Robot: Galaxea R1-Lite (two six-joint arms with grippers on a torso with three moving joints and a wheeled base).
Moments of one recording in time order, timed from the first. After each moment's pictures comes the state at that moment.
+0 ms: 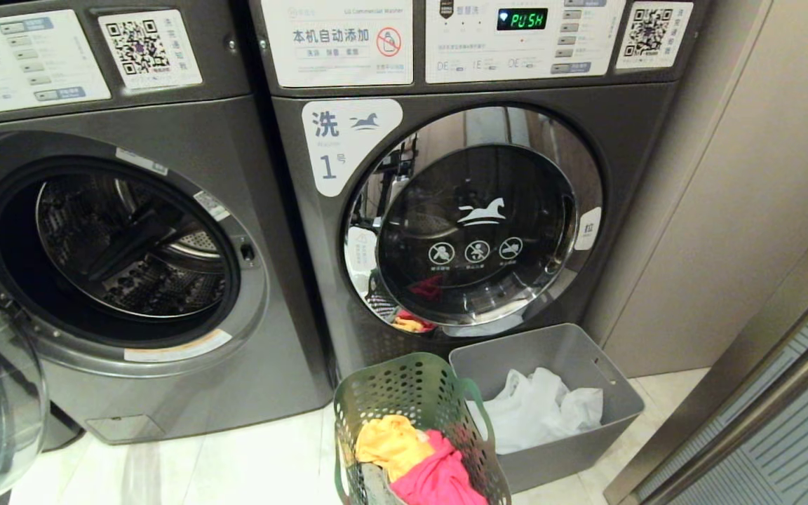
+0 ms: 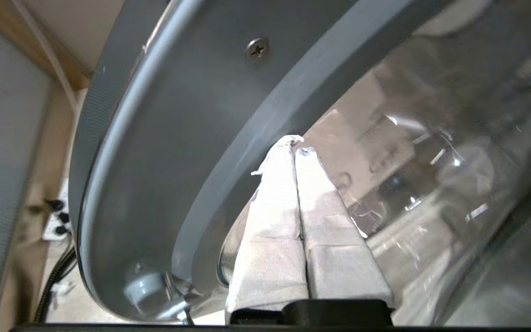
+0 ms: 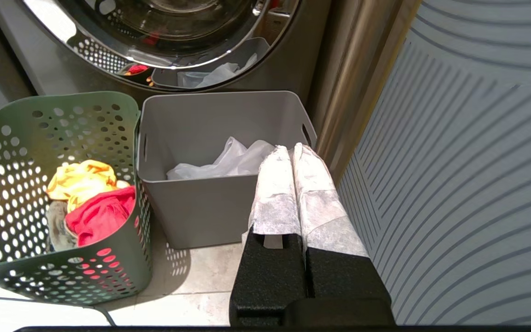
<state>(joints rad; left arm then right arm) 0.75 1.50 -0.98 -0.06 0.76 -0.24 0.00 0.00 0.00 0.00 0.03 -0.10</state>
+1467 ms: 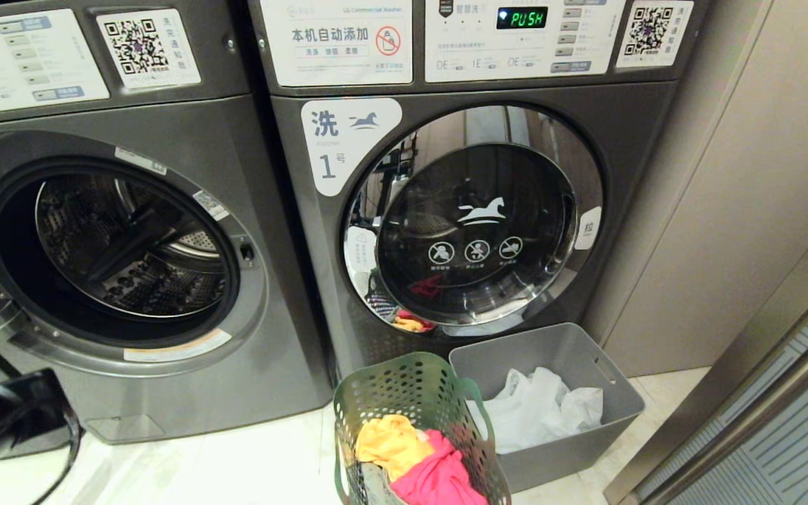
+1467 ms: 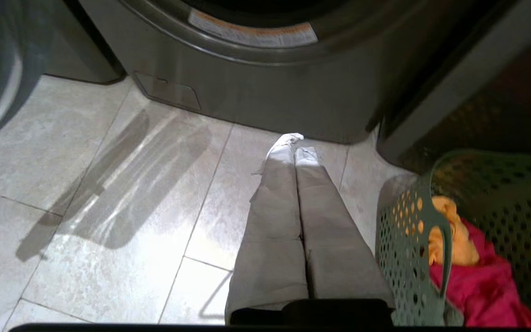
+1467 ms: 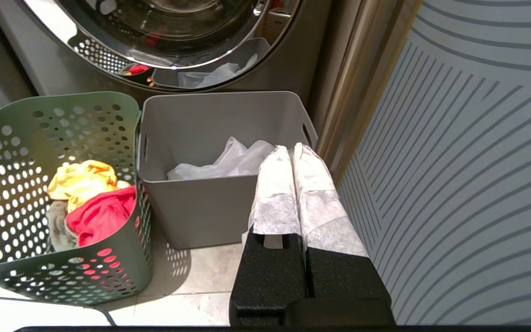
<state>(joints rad) -0.02 1.14 -0.38 -0.35 0.39 -0.20 0.00 0.00 0.00 0.00 0.03 -0.10</state>
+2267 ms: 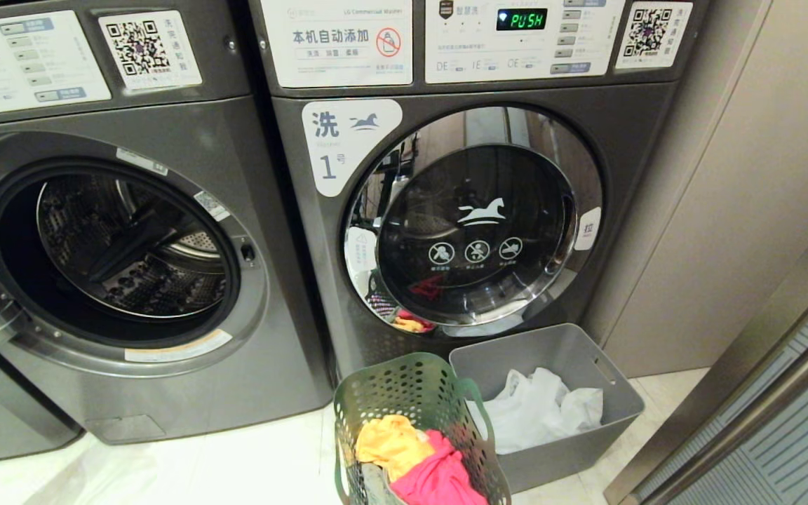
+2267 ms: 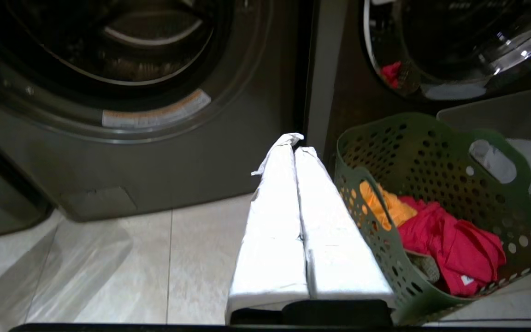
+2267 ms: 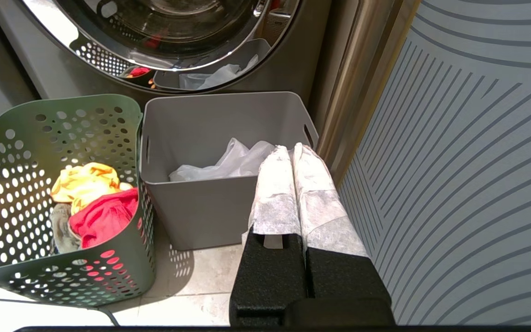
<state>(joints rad) -0.01 0.18 0.00 -0.15 0.02 0.05 0.00 0.00 0.00 0.00 0.03 -0.09</state>
